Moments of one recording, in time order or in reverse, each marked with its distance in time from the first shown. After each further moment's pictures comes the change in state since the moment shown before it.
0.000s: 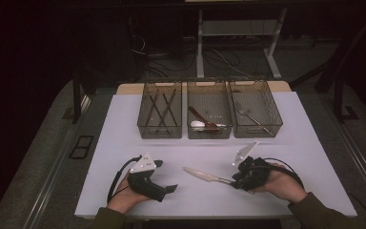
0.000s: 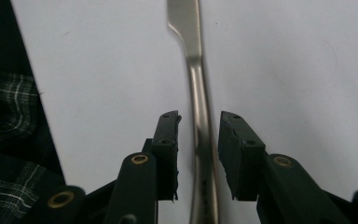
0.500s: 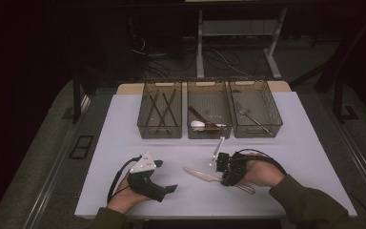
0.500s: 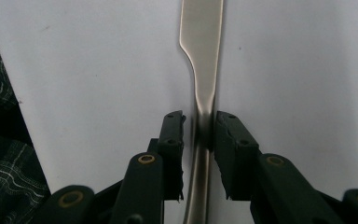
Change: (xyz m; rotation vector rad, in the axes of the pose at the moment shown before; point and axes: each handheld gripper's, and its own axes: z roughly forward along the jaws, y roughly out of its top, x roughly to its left) left arm 0.000 0.000 0.000 -0.001 -0.003 0.001; right arm 0.005 0.056 0.025 0.270 -0.001 -0.145
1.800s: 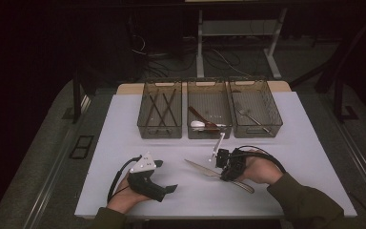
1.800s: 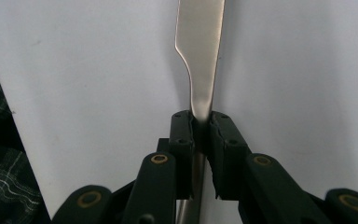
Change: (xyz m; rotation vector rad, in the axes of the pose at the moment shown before) left arm 0.001 0.000 0.000 0.004 -0.001 0.003; right arm -0.009 -0.001 -0.007 -0.047 -0.011 0.027
